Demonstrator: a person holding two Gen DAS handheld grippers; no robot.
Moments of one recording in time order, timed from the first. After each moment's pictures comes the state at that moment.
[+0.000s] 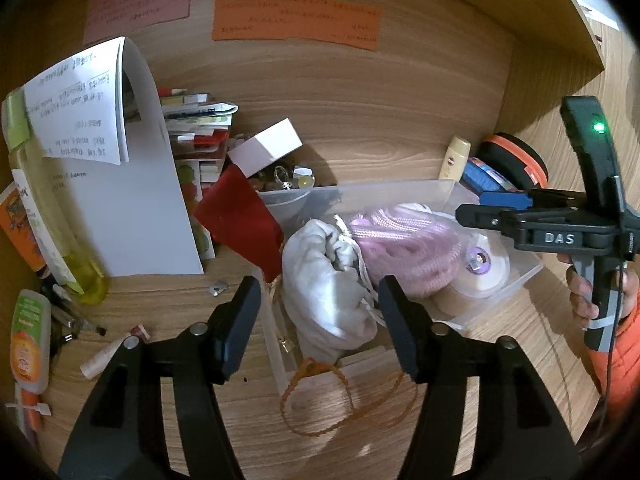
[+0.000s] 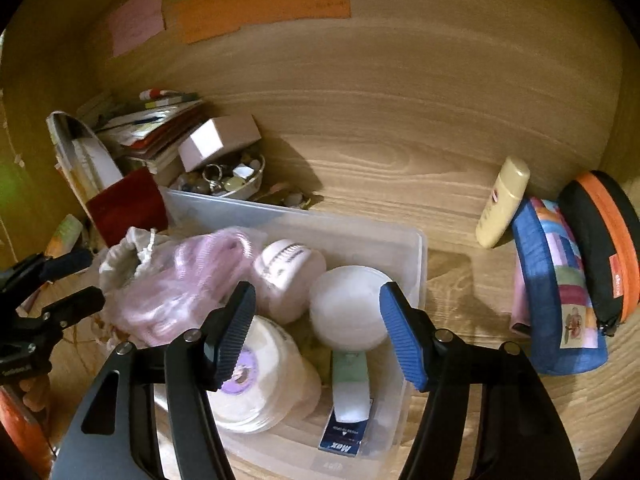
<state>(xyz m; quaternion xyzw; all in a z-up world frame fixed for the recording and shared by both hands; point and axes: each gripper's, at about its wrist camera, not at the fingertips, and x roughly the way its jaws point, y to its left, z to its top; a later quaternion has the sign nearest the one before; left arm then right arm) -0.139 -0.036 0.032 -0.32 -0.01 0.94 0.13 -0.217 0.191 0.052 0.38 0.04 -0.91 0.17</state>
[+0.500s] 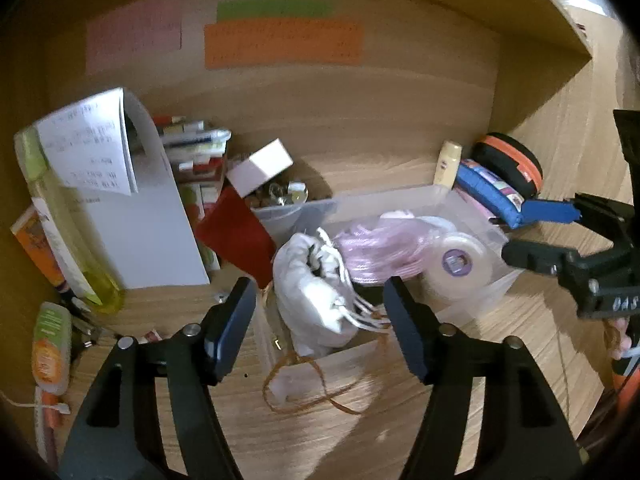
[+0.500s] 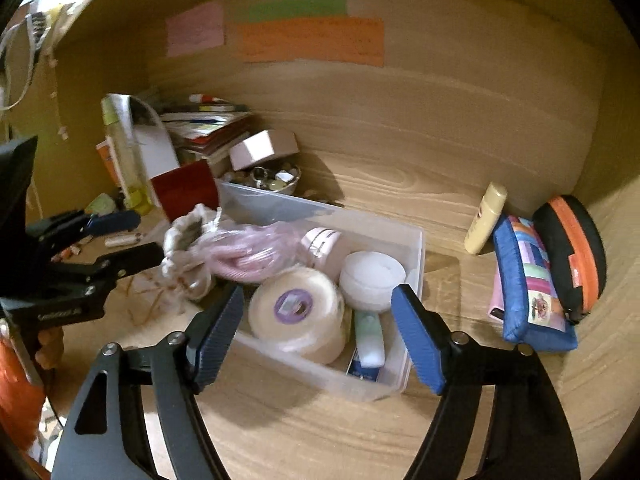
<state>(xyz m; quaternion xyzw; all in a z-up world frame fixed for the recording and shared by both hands) -0.116 -0.018 0.049 -0.30 0.03 0.95 0.11 -0.137 0.186 0.078 0.33 0.08 -0.92 0.19</state>
